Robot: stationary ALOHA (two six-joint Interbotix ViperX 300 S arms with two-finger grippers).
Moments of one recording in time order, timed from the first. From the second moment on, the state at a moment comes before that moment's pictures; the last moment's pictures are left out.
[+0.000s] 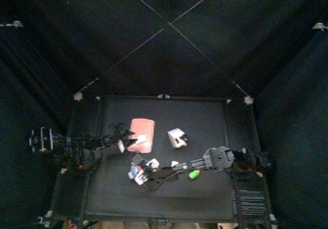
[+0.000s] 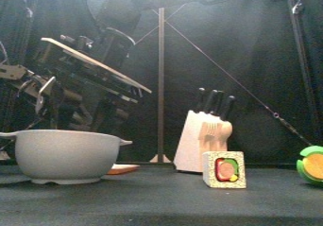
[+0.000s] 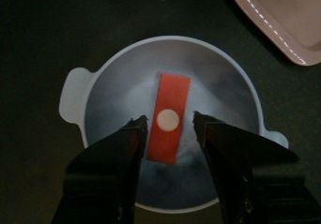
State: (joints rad) left arm 0.33 -0.27 1.30 -0.13 -0.67 -0.02; right arm 0.18 0.64 -0.31 -0.44 0.84 1.17
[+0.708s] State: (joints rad) left arm 0.33 -0.27 1.30 -0.13 -0.67 -0.02; right arm 0.16 0.68 -0.33 -0.39 0.83 1.17
